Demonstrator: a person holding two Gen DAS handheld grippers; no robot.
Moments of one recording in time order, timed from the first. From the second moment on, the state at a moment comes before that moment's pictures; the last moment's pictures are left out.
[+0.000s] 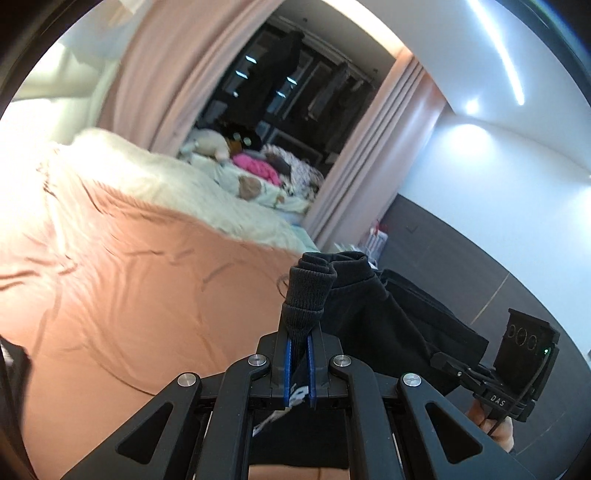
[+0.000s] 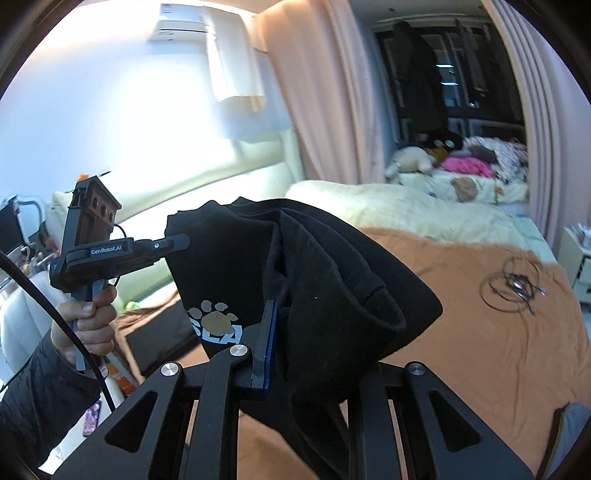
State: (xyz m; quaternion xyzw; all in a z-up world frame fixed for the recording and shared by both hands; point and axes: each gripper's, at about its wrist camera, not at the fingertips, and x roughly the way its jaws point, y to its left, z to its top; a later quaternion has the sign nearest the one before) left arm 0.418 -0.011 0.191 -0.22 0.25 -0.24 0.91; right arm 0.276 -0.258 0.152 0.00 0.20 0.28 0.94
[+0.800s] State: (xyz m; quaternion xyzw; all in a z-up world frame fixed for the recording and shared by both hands) left arm 0.274 0.243 0.215 -0.20 0.20 -0.09 0.95; right arm 0.313 -0.097 0.118 -0.04 0.20 0.43 0.88
